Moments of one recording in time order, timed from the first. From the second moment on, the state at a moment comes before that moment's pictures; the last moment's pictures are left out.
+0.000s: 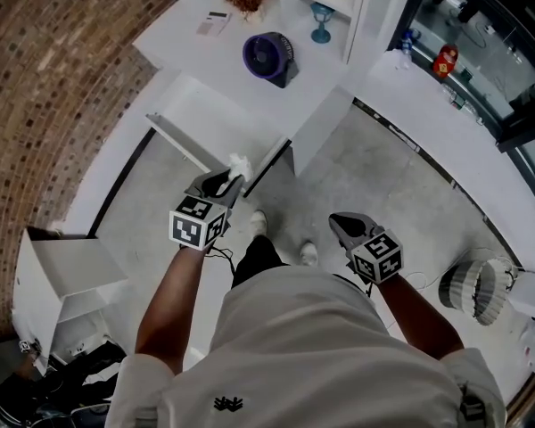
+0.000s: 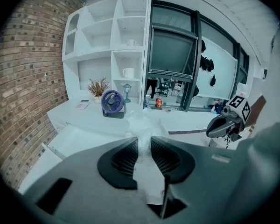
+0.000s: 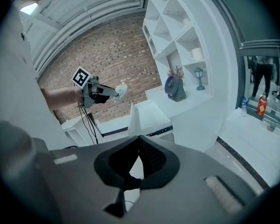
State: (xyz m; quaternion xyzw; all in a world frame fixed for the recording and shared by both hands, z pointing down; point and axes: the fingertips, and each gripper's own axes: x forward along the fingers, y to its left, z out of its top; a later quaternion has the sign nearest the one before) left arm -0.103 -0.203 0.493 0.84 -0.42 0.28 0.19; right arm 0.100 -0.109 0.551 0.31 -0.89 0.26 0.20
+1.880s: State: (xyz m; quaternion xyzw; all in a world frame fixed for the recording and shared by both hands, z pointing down) left arm -0.069 -0.132 0.456 0.86 -0.41 0.25 0.18; right arm 0.099 -0.090 0.541 0.28 -0.91 0.22 0.20
